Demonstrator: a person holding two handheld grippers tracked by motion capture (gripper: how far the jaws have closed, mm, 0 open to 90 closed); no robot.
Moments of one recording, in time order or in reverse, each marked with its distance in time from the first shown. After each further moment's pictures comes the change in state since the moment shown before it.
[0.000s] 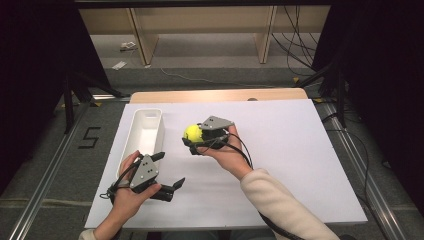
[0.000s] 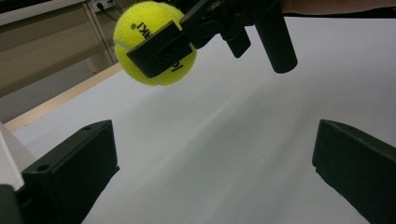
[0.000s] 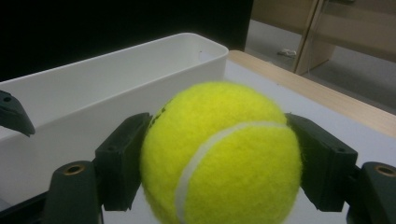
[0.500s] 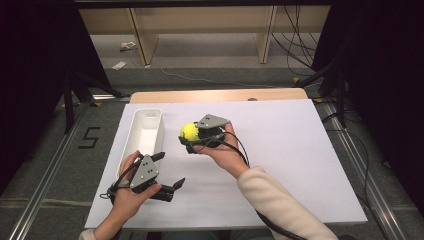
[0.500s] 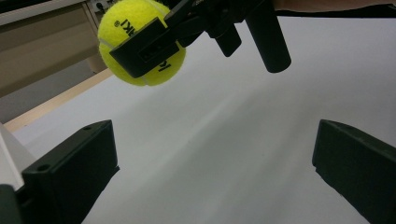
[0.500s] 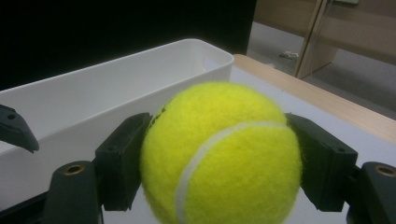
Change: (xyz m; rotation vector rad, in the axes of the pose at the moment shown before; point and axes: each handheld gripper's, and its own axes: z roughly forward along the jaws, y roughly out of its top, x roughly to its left) left arm 0.000 0.000 0.000 0.000 -0.001 0.002; right arm 0.004 0.007 0.006 -0.002 0.005 -0.002
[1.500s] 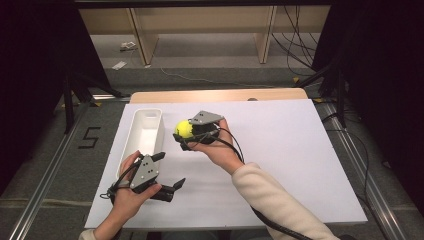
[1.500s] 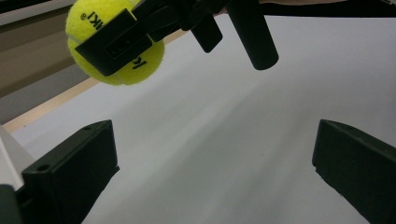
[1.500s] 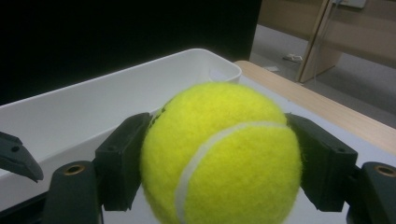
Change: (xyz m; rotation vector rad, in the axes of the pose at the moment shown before) left arm 0.001 0.001 0.000 -0.006 0.015 0.018; right arm 0.006 0.014 0.010 -0.002 0.014 -0.010
